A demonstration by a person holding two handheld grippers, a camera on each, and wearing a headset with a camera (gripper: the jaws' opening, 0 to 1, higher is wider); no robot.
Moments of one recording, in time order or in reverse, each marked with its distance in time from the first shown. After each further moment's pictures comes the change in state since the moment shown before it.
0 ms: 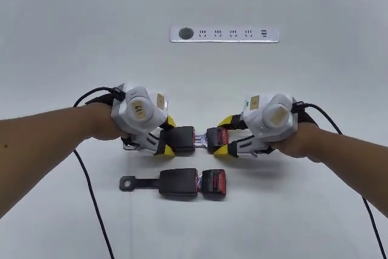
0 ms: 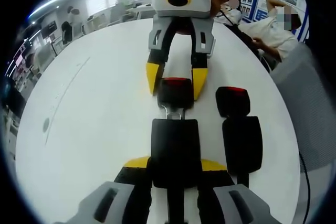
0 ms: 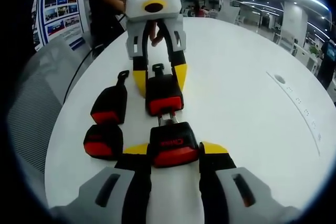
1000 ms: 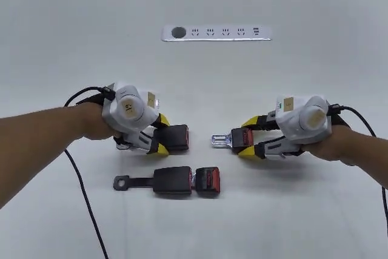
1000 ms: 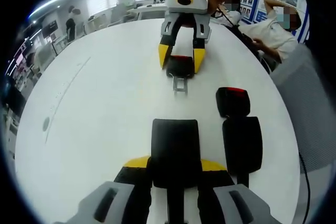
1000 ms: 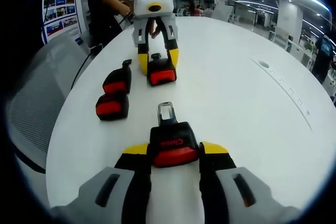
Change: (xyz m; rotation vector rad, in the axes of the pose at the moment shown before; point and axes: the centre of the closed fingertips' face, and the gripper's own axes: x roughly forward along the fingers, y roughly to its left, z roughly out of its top) left arm 0.000 0.001 -0.001 -0.007 -0.009 -0.001; right arm -0.043 -0.008 -0.053 0.017 0.004 -0.032
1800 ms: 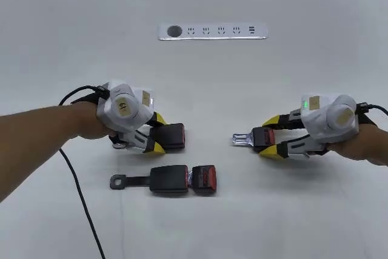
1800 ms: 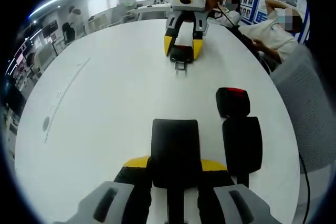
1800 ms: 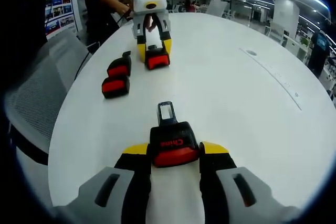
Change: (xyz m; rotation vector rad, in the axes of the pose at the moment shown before) left arm -0.001 -0.002 0.002 -0.002 -0.005 0.000; right arm -0.043 -0.001 -0.033 0.029 0.031 -0.032
